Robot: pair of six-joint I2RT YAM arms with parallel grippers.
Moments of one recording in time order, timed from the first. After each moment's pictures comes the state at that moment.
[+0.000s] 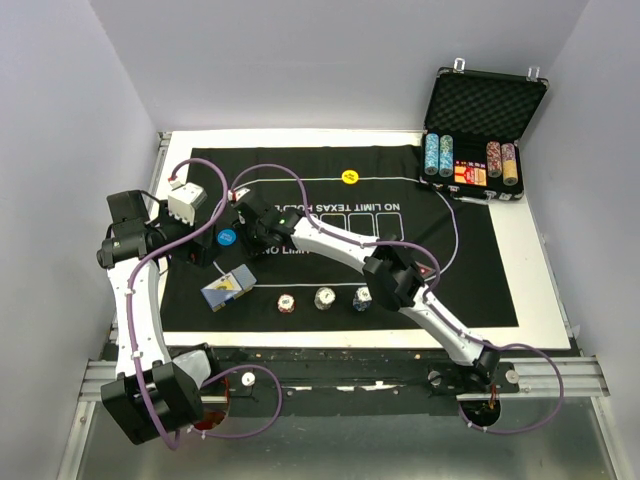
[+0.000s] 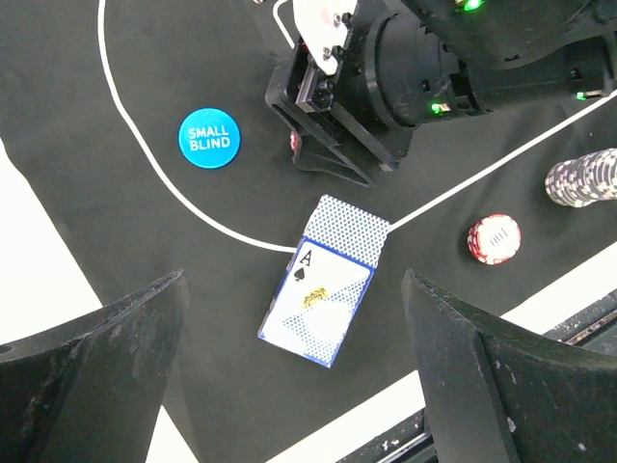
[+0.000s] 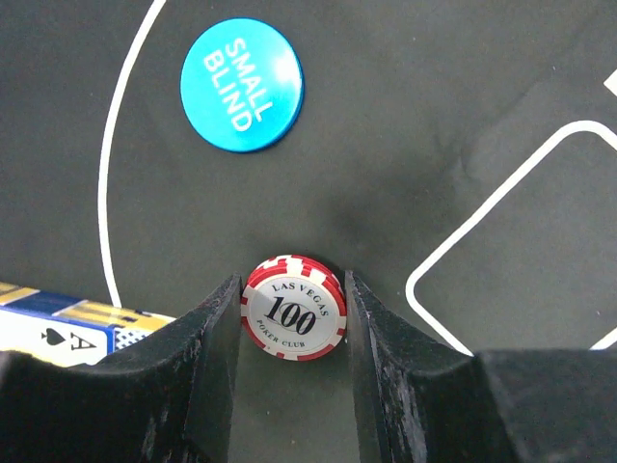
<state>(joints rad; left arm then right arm) 0.34 1.05 1.02 -0.89 0.70 0.58 1.00 2.57 2.30 -0.55 0.04 0.28</state>
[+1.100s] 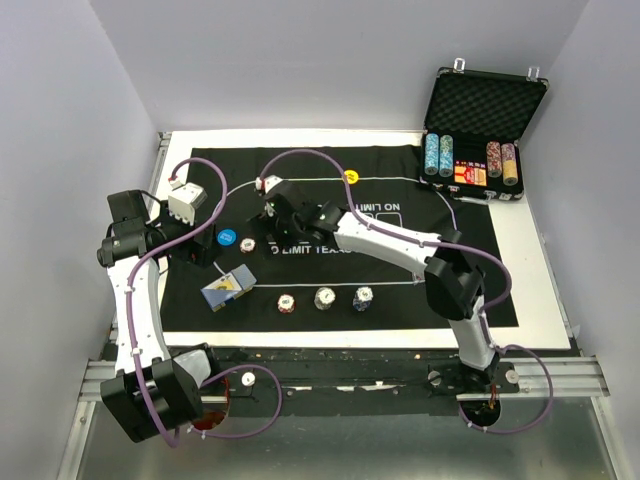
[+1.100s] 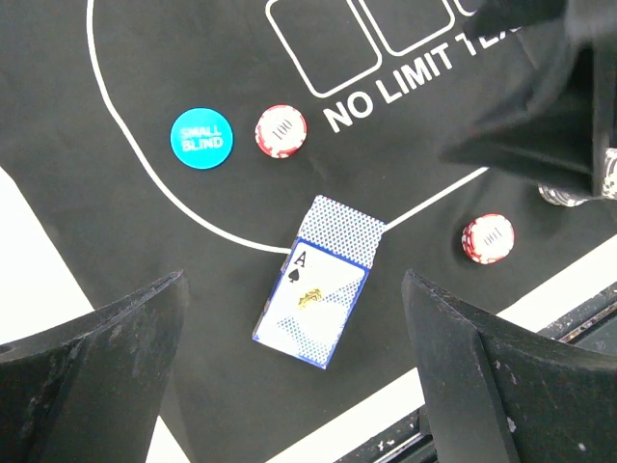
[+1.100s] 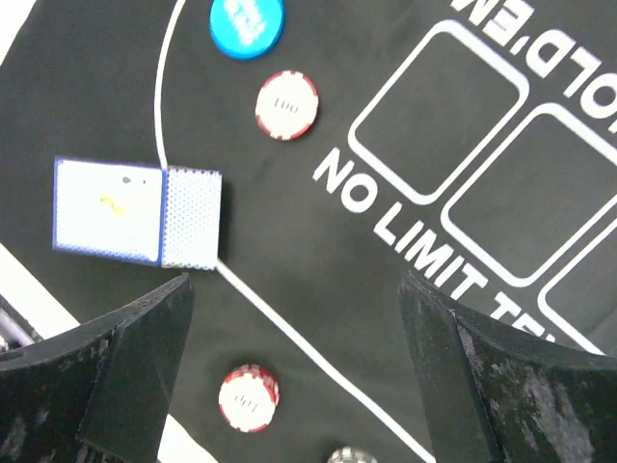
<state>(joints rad) 0.35 1.06 1.02 -0.89 0.72 0.58 0.98 2.10 1.81 -0.46 0.05 0.29</state>
